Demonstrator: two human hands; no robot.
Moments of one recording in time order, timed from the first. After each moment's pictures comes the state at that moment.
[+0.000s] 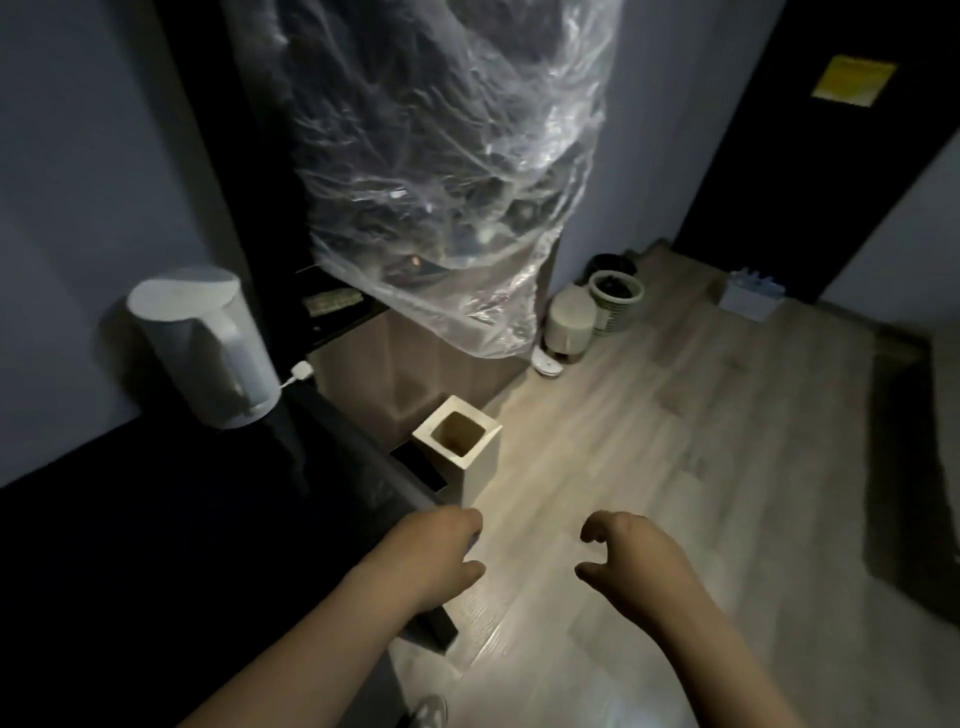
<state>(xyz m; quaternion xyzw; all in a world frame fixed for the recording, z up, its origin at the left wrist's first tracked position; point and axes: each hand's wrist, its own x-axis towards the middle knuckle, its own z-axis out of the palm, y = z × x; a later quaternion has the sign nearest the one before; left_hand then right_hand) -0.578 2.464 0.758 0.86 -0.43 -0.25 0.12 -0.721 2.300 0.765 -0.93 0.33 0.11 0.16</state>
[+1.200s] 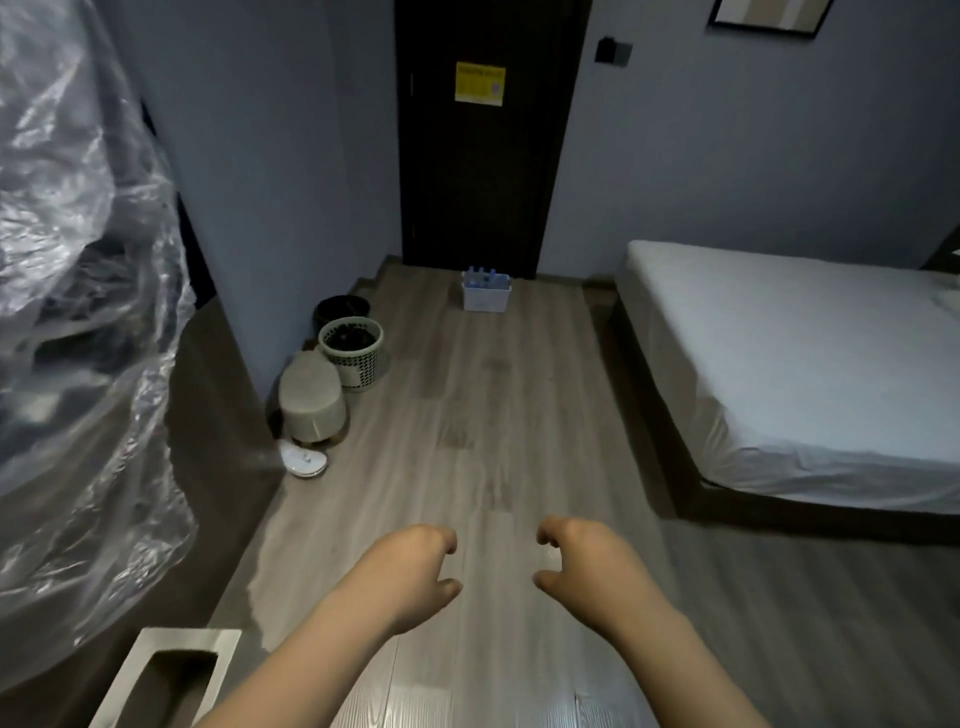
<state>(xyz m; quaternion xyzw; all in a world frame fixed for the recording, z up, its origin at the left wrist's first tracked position) -0.559 1.933 0.756 0.71 -0.66 -0.24 0.01 -0.751 1.880 0.782 -0.81 0.55 0.05 0.19</state>
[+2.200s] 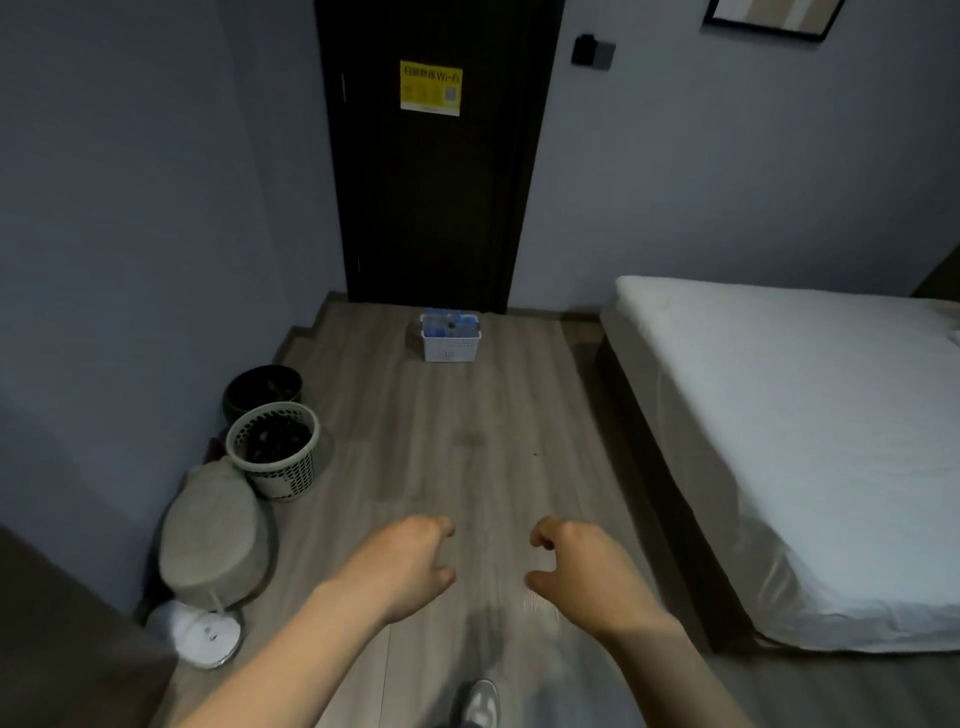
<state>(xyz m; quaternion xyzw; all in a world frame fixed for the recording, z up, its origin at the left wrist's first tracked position) -0.399 1.410 0.756 0.67 -0.71 -0.23 0.02 -0.598 1.385 0.774 -0.77 0.60 0.02 0.22</state>
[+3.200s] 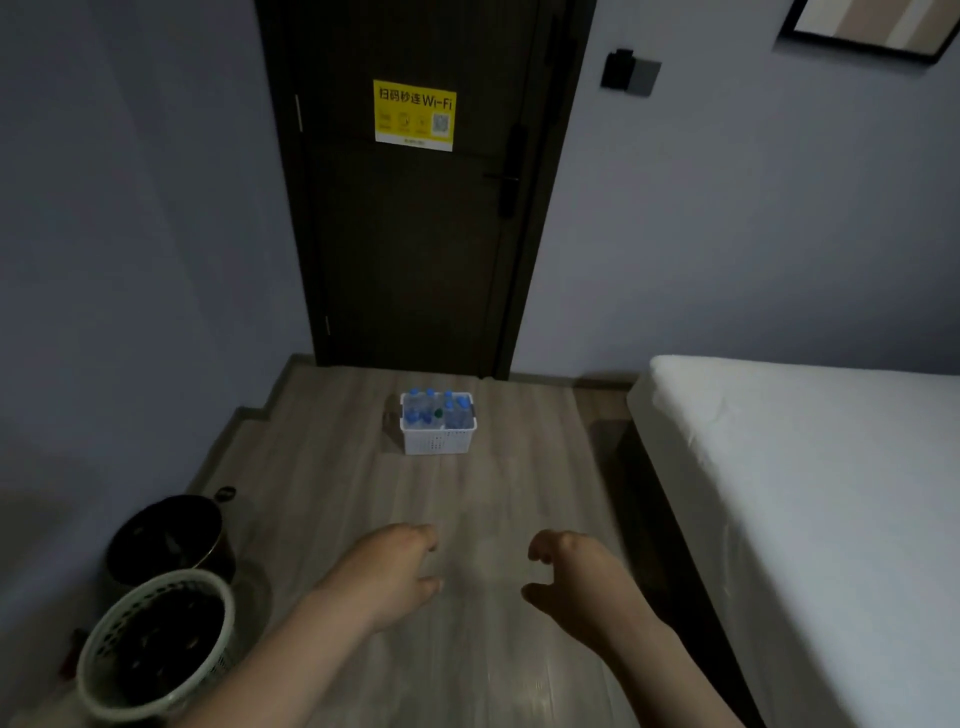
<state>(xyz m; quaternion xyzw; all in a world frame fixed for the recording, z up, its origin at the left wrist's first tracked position) -0.287 0.857 0.742 0.67 -0.70 -0.24 0.04 -0.498 0.827 0.760 -0.79 0.59 0.04 0.19</state>
